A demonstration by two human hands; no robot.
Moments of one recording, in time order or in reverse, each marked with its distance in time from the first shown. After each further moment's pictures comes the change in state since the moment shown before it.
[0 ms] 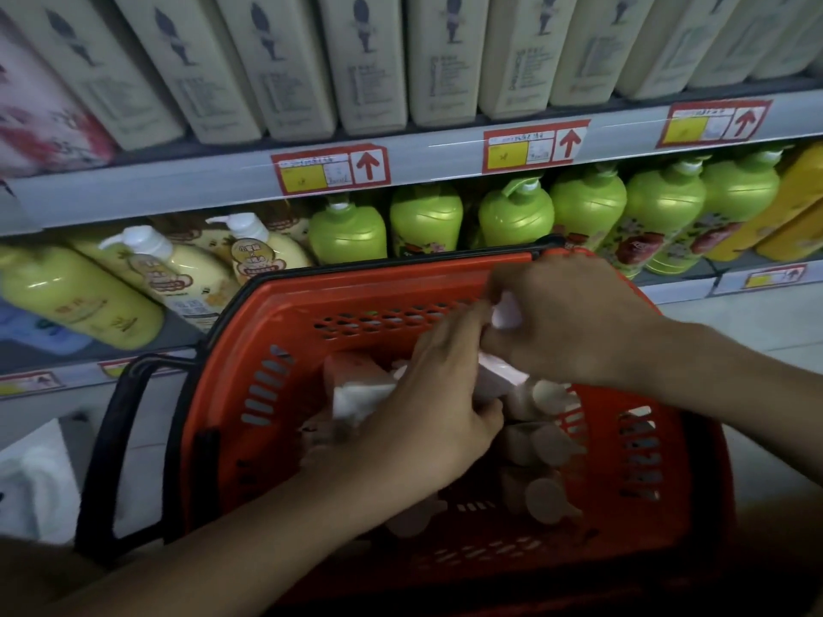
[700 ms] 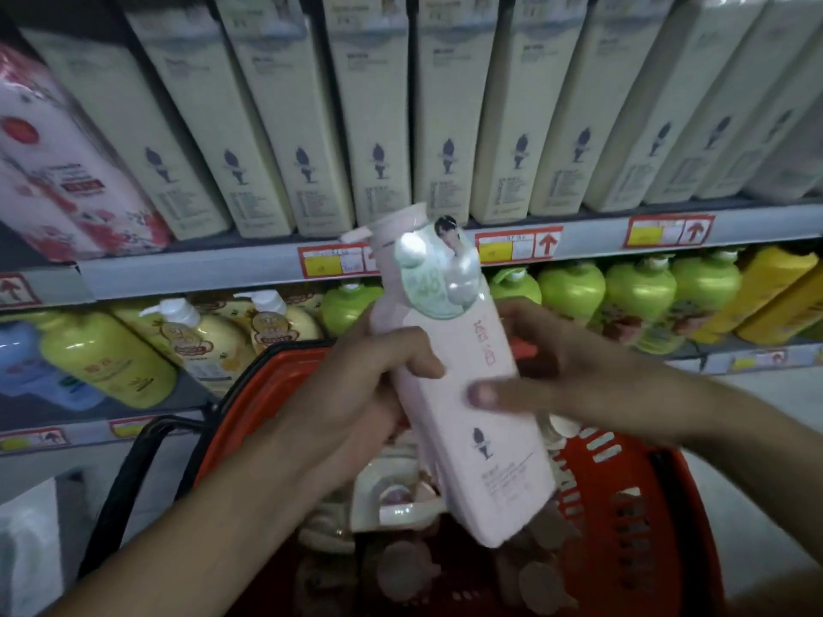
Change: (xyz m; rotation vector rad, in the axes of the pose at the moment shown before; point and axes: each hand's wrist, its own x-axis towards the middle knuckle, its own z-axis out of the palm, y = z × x) left_hand 0.018 0.043 -0.094 -1.222 0.055 -0.302; right_hand -0.015 0.013 -0.044 1.150 -0.282 0.135
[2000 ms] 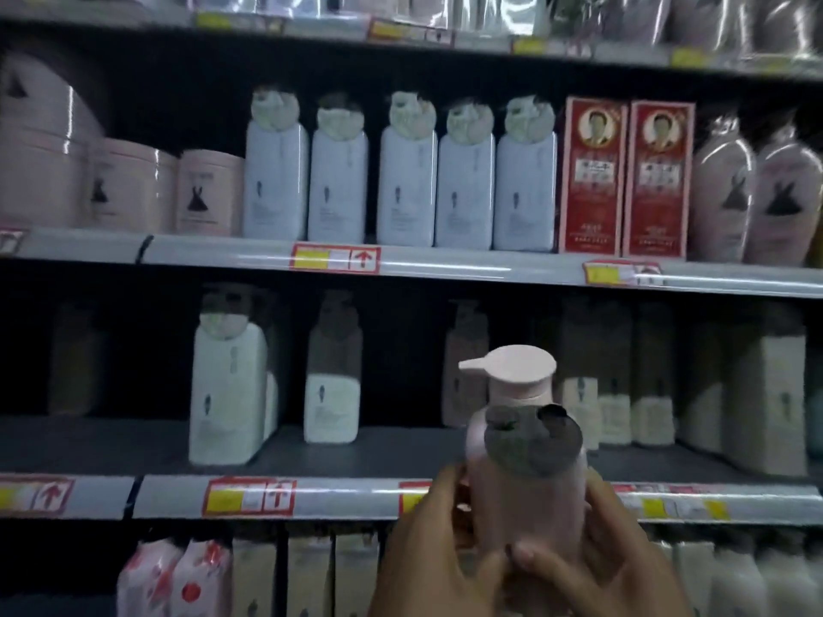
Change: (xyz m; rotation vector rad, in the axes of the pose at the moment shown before) left_hand -0.052 0.197 0.121 0.816 0.232 0.899; right_hand -0.057 -0.213 -0.032 -0.002 1.017 -0.868
